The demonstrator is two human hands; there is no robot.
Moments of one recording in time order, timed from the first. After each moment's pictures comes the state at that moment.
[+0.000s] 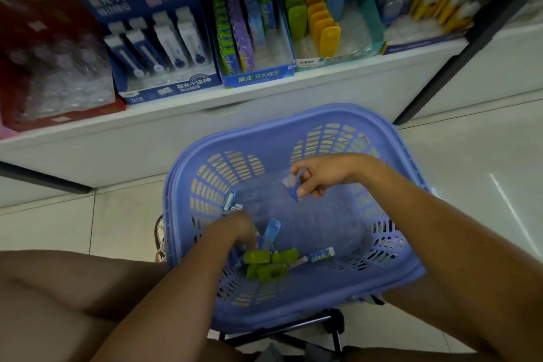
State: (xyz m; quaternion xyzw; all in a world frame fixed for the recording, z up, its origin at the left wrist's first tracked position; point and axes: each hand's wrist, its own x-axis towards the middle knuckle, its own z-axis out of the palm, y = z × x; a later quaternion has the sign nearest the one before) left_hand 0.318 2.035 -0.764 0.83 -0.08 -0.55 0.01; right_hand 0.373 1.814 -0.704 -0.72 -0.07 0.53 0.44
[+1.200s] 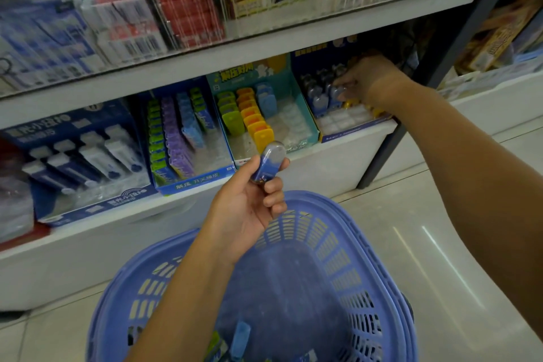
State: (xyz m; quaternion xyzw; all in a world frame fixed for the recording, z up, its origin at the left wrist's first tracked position) left_hand 0.422 1.899 -0.602 0.39 0.07 -0.34 0.85; right_hand 0.539 1.637 -0.555 -0.99 0.02 0.07 0.07
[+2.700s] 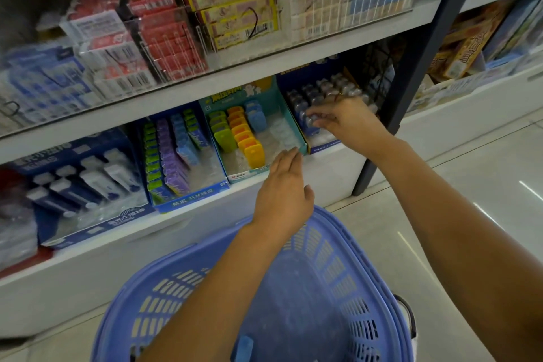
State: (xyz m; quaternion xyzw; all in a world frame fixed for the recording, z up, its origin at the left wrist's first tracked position) left_hand 0.438 1.834 -0.620 0.94 -0.24 -0.06 0.23; right_hand 0.491 1.652 -0.593 -0.96 -0.09 -0.12 0.24
